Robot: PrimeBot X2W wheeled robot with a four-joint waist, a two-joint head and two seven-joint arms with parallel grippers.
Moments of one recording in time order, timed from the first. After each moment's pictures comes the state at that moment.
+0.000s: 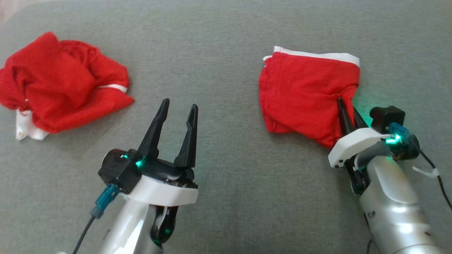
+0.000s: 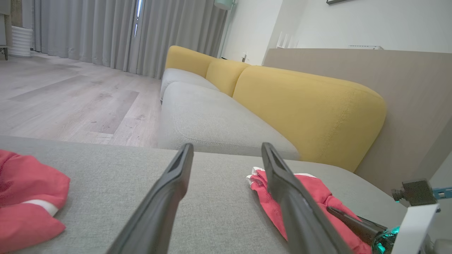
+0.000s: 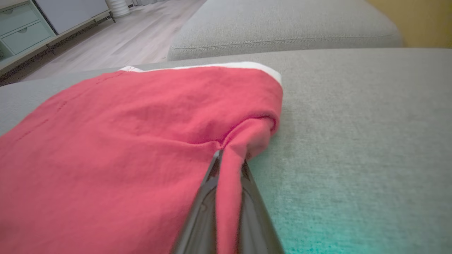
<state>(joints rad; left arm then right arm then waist) -0.25 0.05 -0.36 0.15 -0.36 -0.13 -0.26 -0.55 -0.06 0.04 0.88 0.10 0.12 -0.22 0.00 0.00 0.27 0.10</state>
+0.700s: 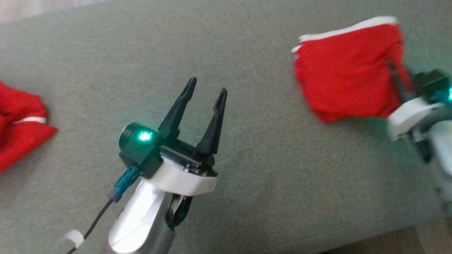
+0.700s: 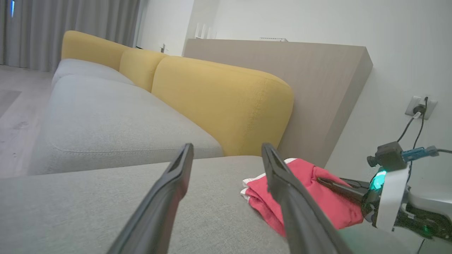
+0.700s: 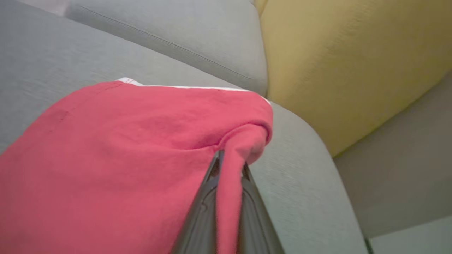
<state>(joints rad) -0.35 0.05 -0.46 0.14 -0.34 -0.13 -0.26 -0.64 -0.36 0.27 0.79 -0.01 0.12 -0.23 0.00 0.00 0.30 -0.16</state>
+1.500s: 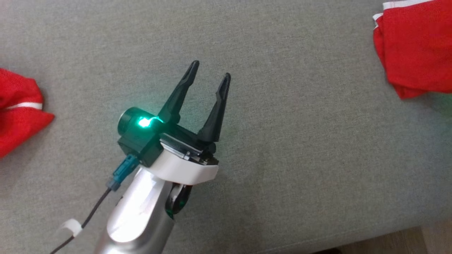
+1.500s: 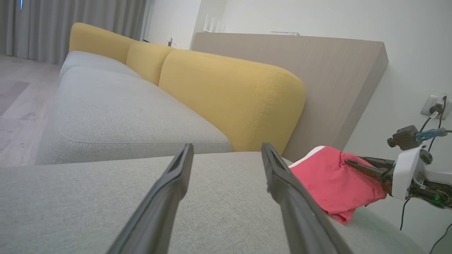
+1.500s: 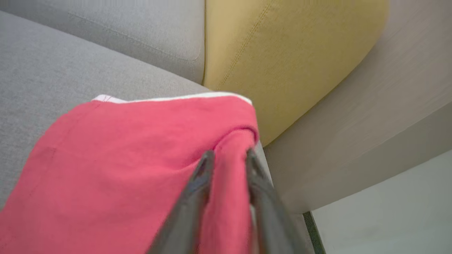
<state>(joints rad) -0.43 0.05 -0.47 0.14 -0.33 -0.13 -0.26 -0.76 -0.56 0.13 0.91 0.02 0.12 -0.24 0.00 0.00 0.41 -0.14</state>
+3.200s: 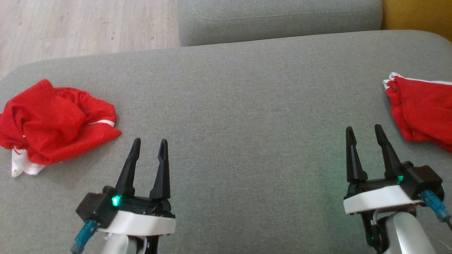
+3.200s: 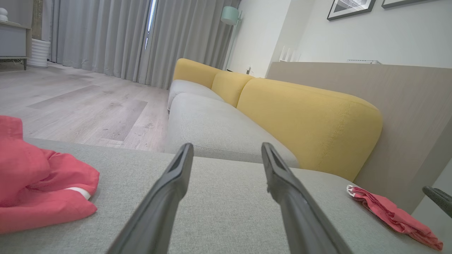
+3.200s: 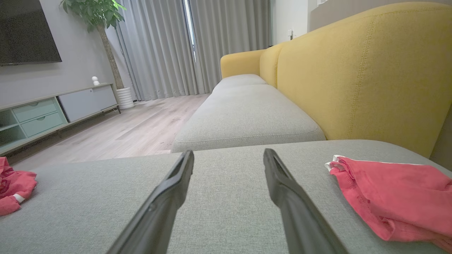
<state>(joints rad) -0.05 0.05 -0.23 0.12 -0.36 -0.13 -0.26 -0.07 -0.05 0.03 0.21 0.14 0.12 -0.25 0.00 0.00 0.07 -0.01</state>
